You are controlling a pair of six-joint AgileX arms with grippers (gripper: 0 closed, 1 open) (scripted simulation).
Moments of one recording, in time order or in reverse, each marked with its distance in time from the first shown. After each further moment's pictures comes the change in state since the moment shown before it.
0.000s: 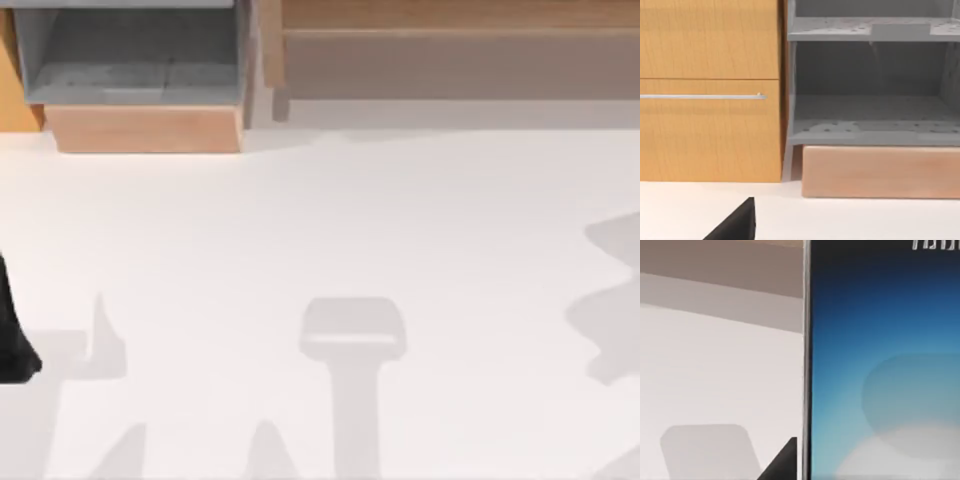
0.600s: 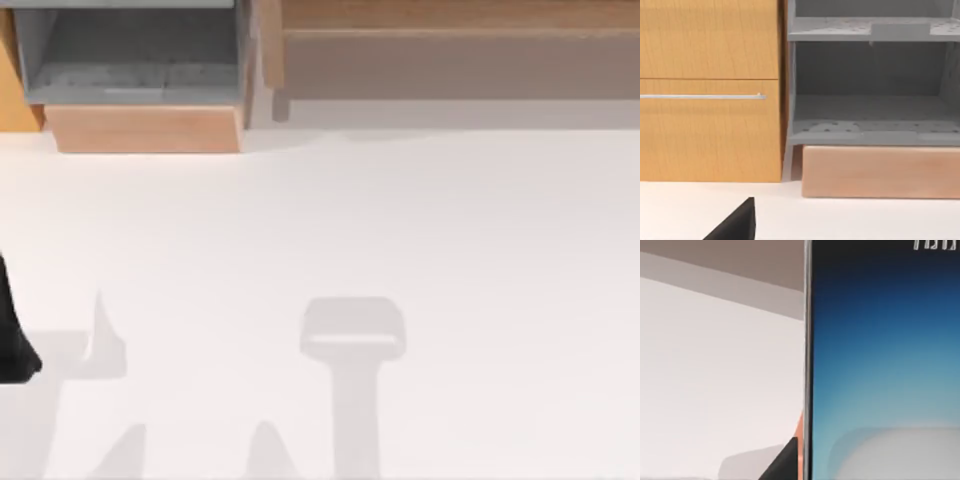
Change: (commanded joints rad) left arm 0.000 0.000 0.000 0.000 0.000 0.000; right arm -0.235 0.031 -0.188 0.083 -0.215 -0.376
